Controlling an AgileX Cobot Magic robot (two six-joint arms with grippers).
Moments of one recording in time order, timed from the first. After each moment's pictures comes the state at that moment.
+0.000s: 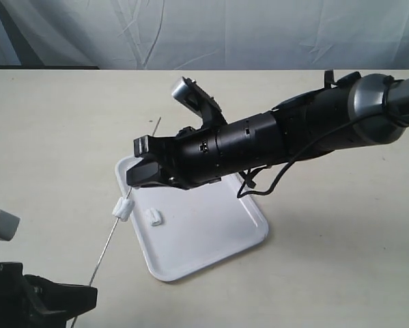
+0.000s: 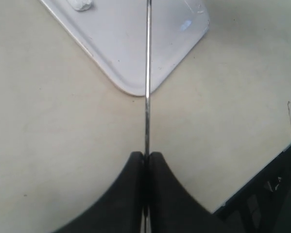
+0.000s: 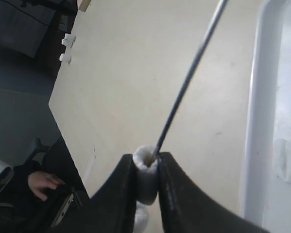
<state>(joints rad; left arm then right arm) -0.39 0.93 -0.08 1.70 -0.54 -2.09 0.63 1.90 -1.01 1.73 0.74 -1.16</state>
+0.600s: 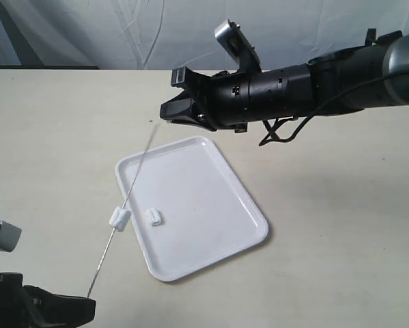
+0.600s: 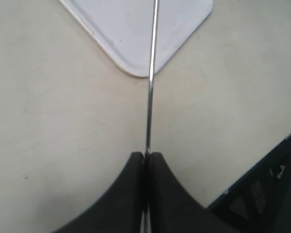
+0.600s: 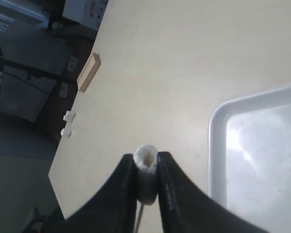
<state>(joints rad) -0.39 0.93 -0.06 1.71 -0.54 -2.08 0.47 1.89 -1.11 1.73 0.73 -1.12</state>
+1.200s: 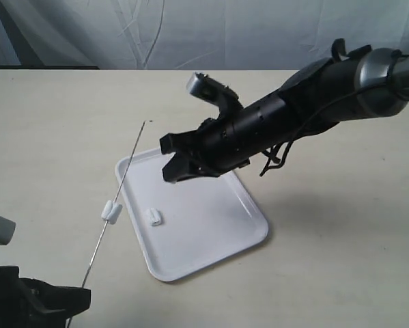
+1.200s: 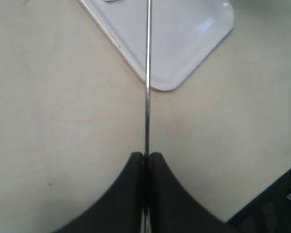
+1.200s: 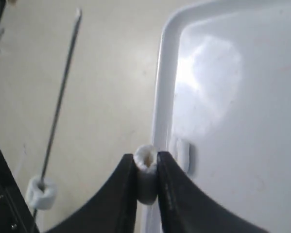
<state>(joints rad) -0.39 0.93 -0.06 1.68 -0.48 -2.09 0.54 1.94 -1.12 1.30 0.71 -0.89</state>
